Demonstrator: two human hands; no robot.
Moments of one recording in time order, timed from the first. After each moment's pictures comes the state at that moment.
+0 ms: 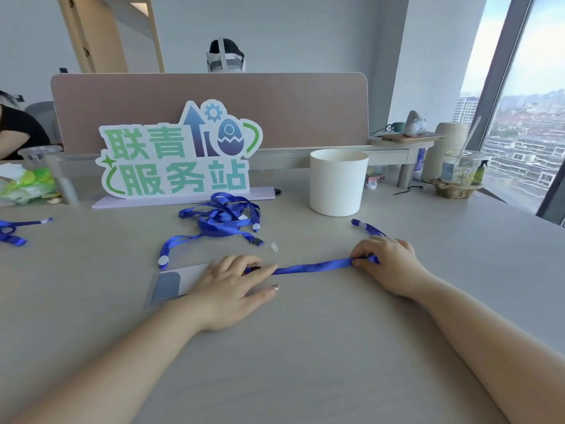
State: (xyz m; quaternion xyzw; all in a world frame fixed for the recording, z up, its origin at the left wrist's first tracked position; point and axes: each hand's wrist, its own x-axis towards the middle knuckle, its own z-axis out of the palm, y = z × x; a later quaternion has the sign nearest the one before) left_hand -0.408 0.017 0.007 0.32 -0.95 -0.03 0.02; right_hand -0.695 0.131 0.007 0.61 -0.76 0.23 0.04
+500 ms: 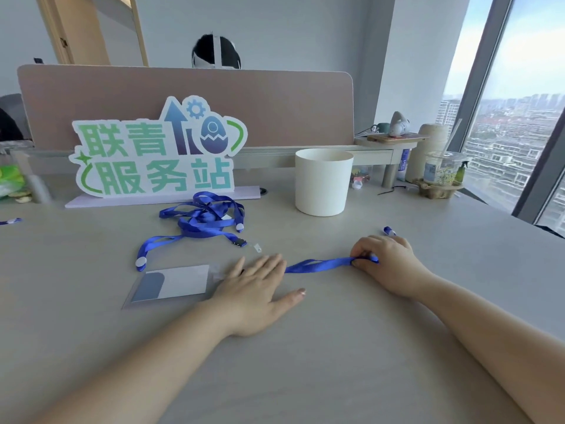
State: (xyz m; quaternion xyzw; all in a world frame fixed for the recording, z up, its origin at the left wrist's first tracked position) left_hand -0.461 0.045 0.009 0.31 -0.95 -0.06 -0.05; right_hand -0.719 0.144 0.009 0.62 -0.75 0.22 0.08
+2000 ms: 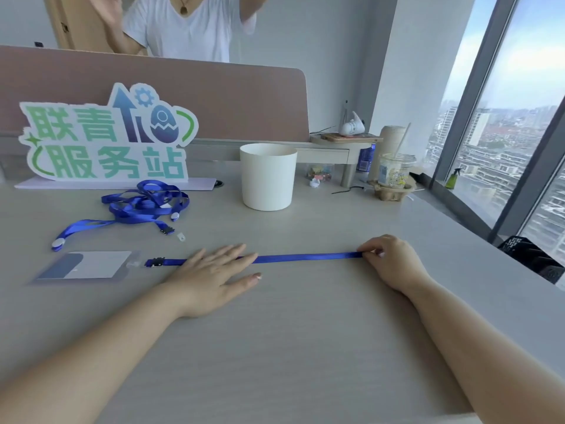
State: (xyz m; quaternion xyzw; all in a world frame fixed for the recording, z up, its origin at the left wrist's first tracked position) left_hand -0.535 0.089 0.005 0.34 -0.94 -0.09 0.00; right_hand -0.853 0.217 0.002 0.51 -0.81 0.29 0.01
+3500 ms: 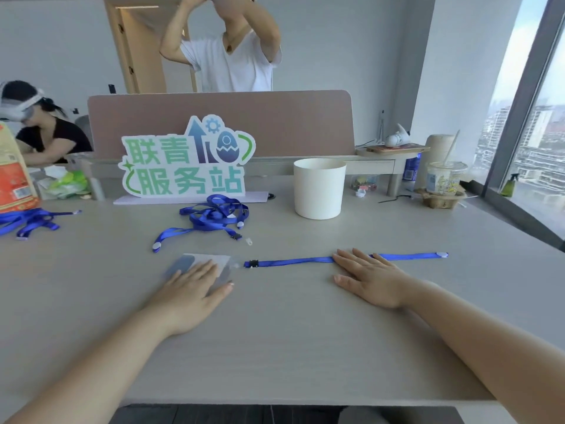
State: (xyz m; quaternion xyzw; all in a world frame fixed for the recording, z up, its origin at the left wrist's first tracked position) left_hand -0.405 0.086 0.007 0.51 -0.86 -0.05 -0.01; right_hand -0.733 0.193 0.013 0.68 -0.73 0.00 -0.09
